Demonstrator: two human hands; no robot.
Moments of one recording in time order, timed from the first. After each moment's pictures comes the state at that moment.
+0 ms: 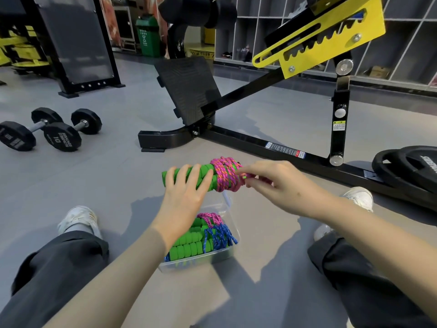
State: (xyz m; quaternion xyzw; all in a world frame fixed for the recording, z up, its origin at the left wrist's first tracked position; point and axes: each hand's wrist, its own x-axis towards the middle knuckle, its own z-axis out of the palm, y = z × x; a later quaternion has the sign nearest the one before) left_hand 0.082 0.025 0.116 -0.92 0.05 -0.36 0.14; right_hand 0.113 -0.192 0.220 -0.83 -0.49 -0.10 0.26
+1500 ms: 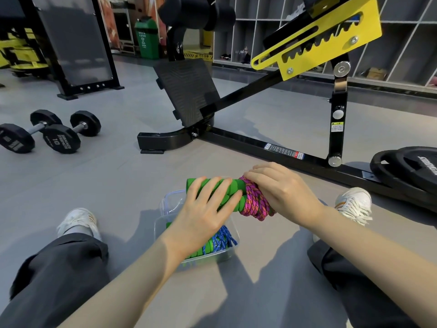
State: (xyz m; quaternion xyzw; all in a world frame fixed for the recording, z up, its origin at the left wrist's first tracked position) left_hand 0.060 -0.007 0.124 -0.86 0.22 -0.45 0.10; right_hand 0.139 -0.206 0.176 -0.77 -0.52 -0.34 0.12
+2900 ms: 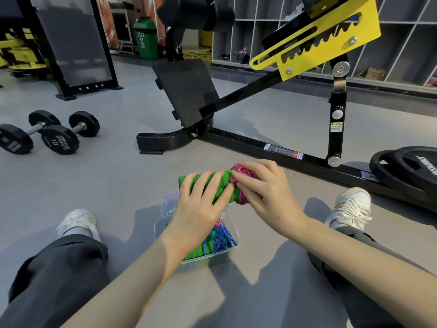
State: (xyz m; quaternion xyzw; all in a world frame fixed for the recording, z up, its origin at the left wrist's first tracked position) left_hand 0.068 -0.008 0.127 -0.84 0.16 -0.51 0.08; right_hand 0.118 -0.179 0.164 -0.82 -0.42 -0.33 0.23
